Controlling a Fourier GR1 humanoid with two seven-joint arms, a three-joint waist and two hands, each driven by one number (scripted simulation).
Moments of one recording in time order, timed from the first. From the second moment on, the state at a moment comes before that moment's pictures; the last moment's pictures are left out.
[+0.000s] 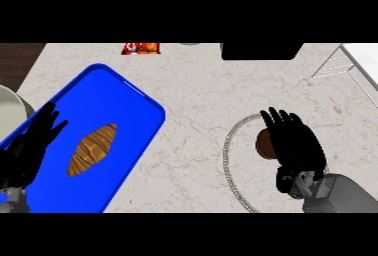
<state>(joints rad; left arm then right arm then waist) -0.02 0.40 0.07 -1.47 0.21 0.01 0.06 -0.37 -0.55 0.62 -1.71 0.72 0.37 0.85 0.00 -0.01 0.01</state>
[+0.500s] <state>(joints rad) -0.01 0.39 0.08 -1.48 0.20 -0.01 0.06 -0.37 -0.50 0.59 -1.50 0.82 0.30 0.73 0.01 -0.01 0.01</state>
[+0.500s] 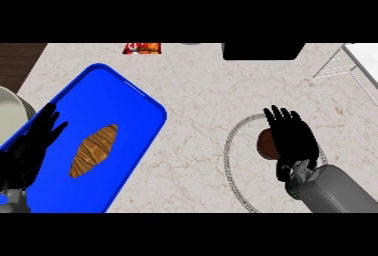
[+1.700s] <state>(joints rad) 0.00 0.35 0.11 -1.49 0.14 -0.02 0.08 -0.41 -0.40 0.48 -1.18 0.95 0.18 0.42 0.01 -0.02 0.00</state>
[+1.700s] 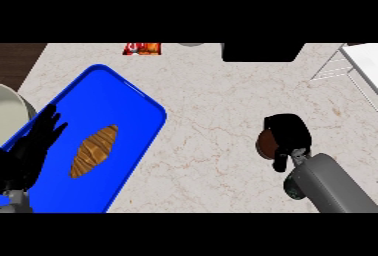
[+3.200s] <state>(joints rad) 0.03 0.34 0.14 -1.42 0.12 -0.04 0.09 -0.77 -0.30 -0.08 -1.29 1.11 -0.04 1.13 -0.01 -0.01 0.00</state>
